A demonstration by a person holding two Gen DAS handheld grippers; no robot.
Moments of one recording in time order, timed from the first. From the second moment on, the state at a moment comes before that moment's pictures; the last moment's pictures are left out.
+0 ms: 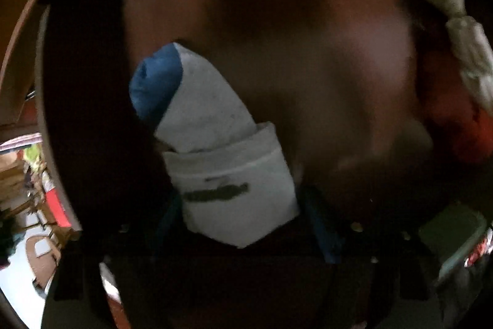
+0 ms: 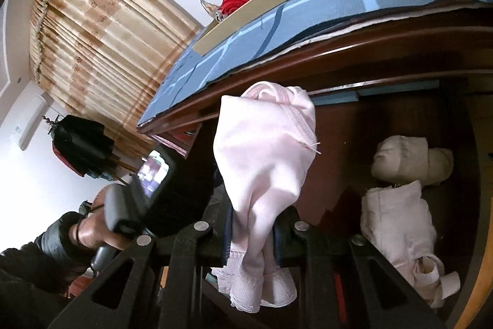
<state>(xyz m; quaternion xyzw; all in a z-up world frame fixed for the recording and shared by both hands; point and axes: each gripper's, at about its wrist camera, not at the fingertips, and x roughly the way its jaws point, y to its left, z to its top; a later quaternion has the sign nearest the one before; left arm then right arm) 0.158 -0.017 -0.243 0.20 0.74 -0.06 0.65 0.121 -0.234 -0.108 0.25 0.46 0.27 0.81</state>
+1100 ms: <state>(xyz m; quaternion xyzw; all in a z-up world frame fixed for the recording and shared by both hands) 0.139 0.017 -0.177 0.00 0.65 -0.26 0.72 0.103 -0.279 -0.108 0.32 0.40 0.22 0.83</state>
